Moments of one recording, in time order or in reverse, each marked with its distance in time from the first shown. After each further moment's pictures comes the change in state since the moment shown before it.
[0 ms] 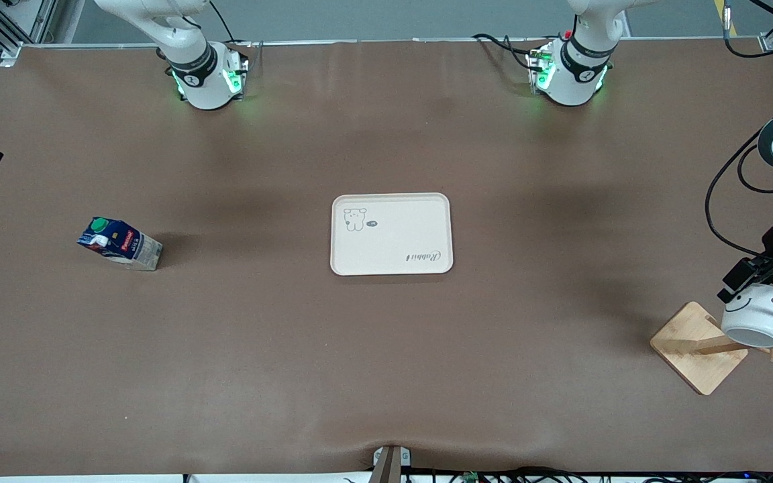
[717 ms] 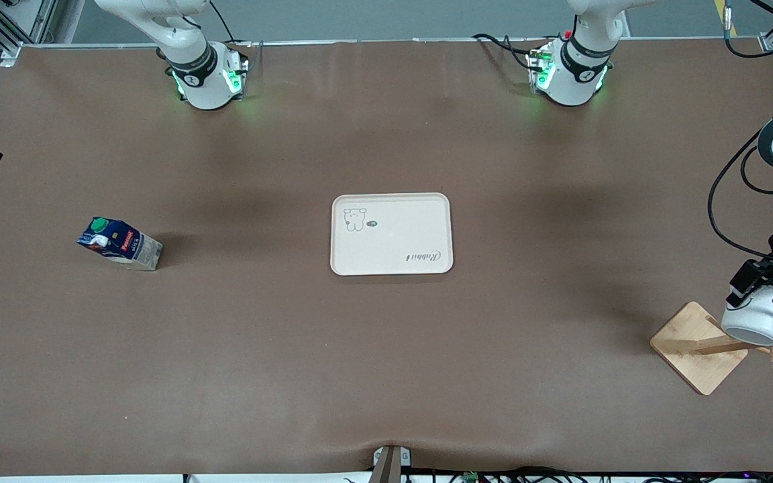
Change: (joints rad) left arm 0.006 0.000 -0.005 0.004 0.000 0.062 0.050; right arm -0.002 0.001 0.000 0.000 0.000 0.000 0.000
